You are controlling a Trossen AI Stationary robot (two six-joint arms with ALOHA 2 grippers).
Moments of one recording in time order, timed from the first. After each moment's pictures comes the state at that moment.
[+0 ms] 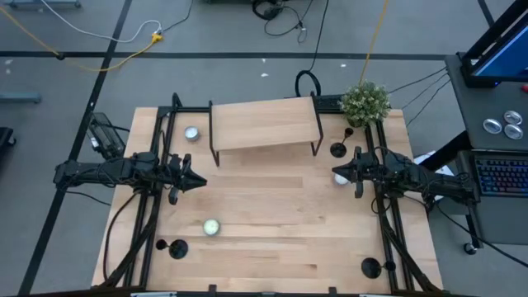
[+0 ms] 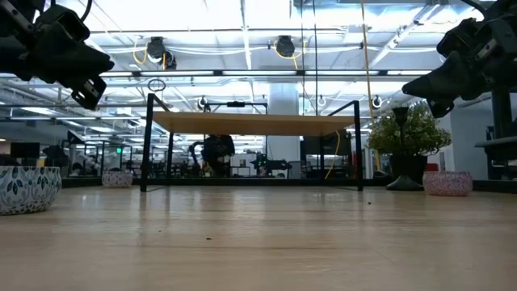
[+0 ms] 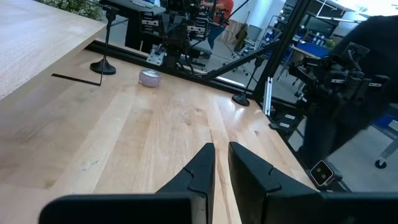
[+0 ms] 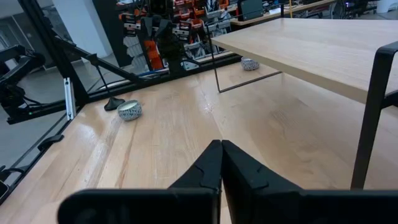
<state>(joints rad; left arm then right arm) 0.01 0.16 0.12 -0.06 0.17 -0.32 -0.15 0.00 0.10 -0.22 -0.05 0.24</state>
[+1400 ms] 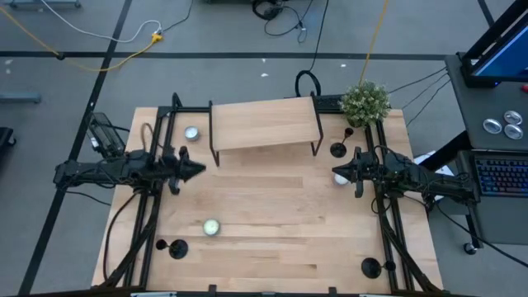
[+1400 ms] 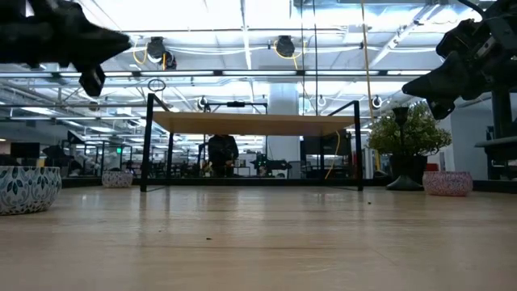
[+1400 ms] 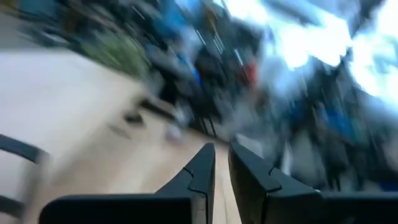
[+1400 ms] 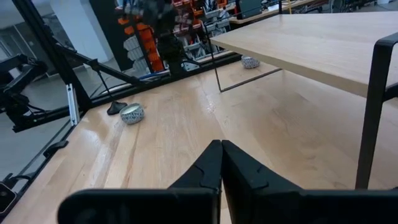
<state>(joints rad) 0.01 0.16 0.12 0.18 -0.10 -0.49 -0.15 0.00 0.10 -0.22 -0.05 0.29</state>
